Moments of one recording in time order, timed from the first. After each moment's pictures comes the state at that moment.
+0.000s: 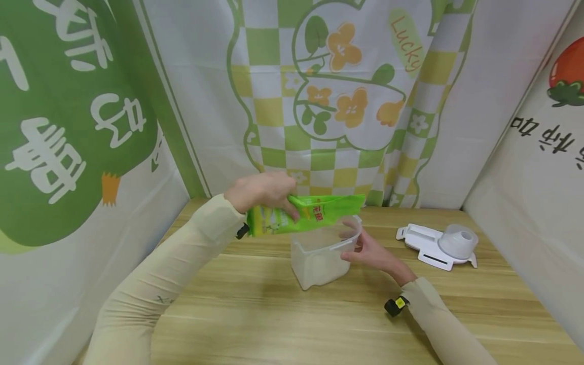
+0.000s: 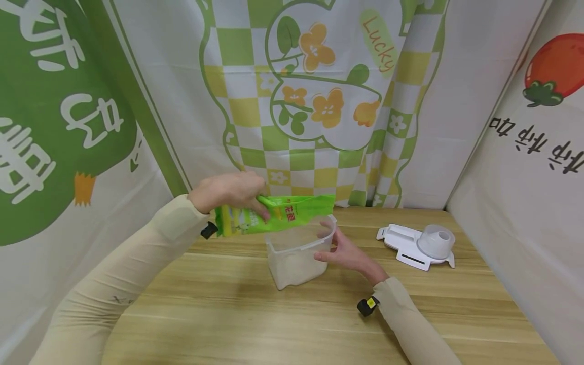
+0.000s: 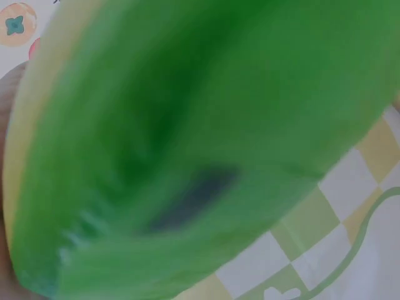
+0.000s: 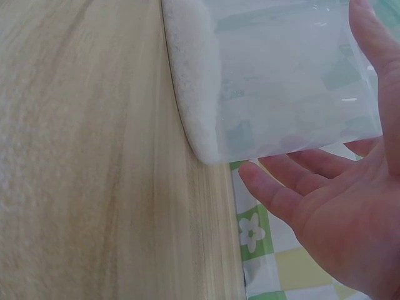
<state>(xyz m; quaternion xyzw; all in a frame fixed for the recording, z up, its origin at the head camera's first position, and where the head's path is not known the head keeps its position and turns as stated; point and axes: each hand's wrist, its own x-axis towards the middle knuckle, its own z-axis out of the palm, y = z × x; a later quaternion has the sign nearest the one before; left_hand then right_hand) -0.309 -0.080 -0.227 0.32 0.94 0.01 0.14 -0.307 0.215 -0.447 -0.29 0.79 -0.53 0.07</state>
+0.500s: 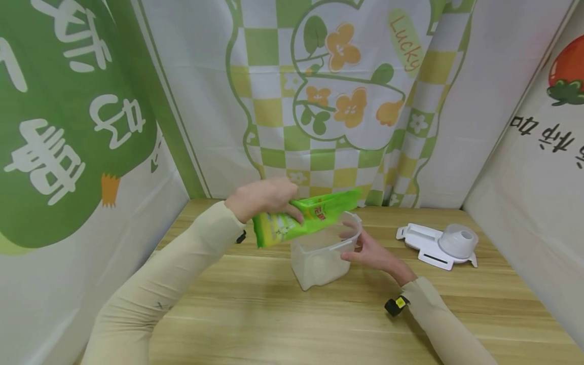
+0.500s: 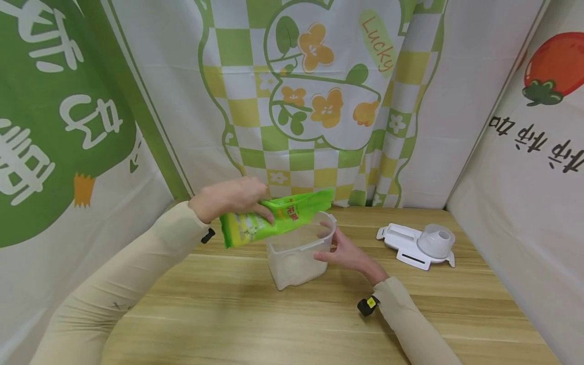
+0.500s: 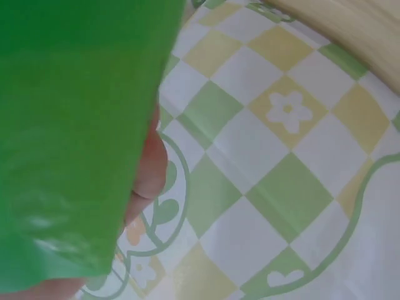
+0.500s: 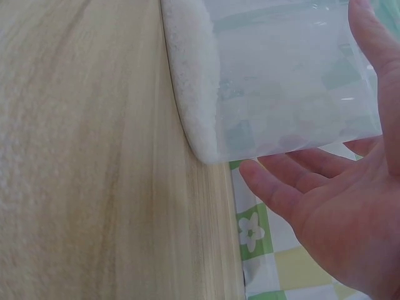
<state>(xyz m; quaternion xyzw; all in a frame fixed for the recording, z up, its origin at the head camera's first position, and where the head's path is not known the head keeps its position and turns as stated) -0.307 -0.076 -0.242 0.33 0.94 0.03 0.11 -0.308 0.215 -0.447 -0.28 0.80 -0.53 0.07</state>
